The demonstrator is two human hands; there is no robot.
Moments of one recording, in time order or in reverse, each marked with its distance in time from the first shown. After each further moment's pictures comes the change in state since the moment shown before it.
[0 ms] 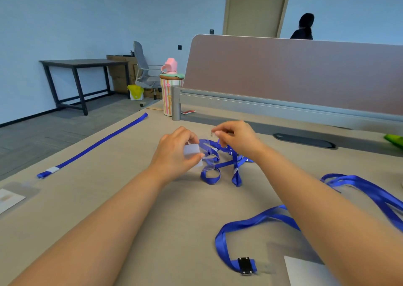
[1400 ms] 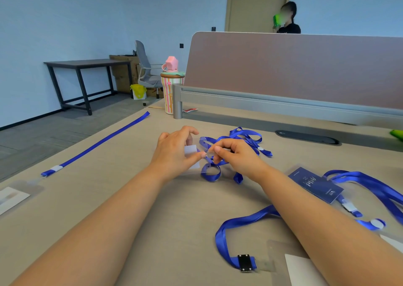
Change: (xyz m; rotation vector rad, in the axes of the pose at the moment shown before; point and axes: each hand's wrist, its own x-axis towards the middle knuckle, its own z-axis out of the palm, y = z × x) left_hand -0.002 0.001 0.001 0.056 -0.036 -0.047; right_hand -0.036 0.017 0.024 0.358 -0.138 -0.001
